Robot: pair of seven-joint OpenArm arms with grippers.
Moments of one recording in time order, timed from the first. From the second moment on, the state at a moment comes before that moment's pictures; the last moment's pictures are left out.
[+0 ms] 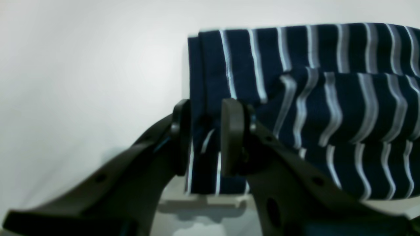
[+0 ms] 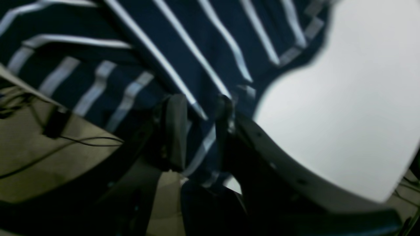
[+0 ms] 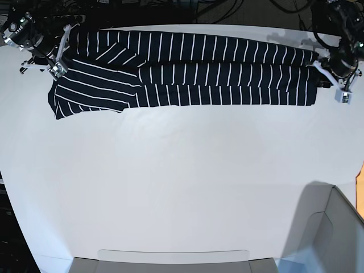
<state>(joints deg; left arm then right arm) 19.0 -21.3 -38.7 94.3 -32.7 -36.3 62.4 -34.1 23.1 26.0 119.5 20.2 44.5 -59.0</state>
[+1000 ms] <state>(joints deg) 16.6 -29.3 -38.9 80.6 -38.9 -36.1 60.3 -31.2 24.1 24.9 115.8 19.6 44.5 -59.0</state>
